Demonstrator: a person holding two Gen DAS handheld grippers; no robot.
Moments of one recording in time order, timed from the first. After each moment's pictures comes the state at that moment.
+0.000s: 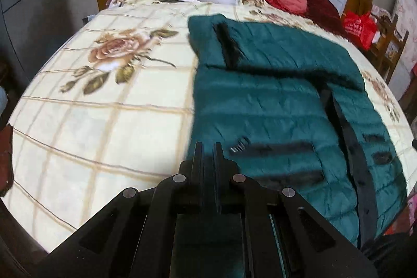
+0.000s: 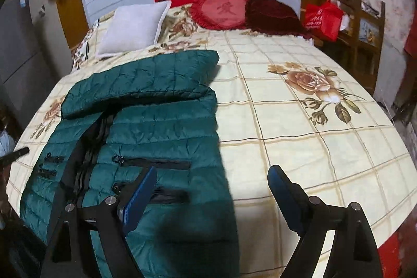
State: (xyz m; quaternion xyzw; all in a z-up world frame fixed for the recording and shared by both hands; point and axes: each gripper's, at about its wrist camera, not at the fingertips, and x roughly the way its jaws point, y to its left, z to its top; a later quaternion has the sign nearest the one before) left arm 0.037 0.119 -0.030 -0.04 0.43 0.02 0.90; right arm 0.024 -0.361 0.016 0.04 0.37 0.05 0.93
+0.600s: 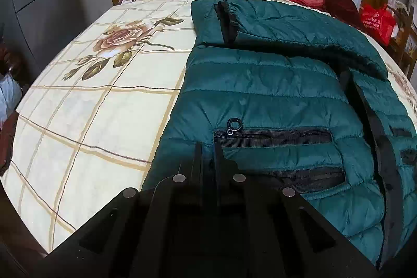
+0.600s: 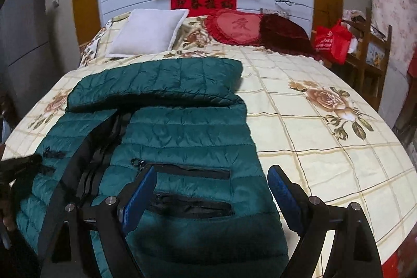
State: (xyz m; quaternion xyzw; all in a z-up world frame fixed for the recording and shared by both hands) left arm 0.042 0.091 -0.067 -0.03 0.43 0.08 0.90; right arm 0.031 -0.306 -0.002 0.00 0.34 0.05 0.94
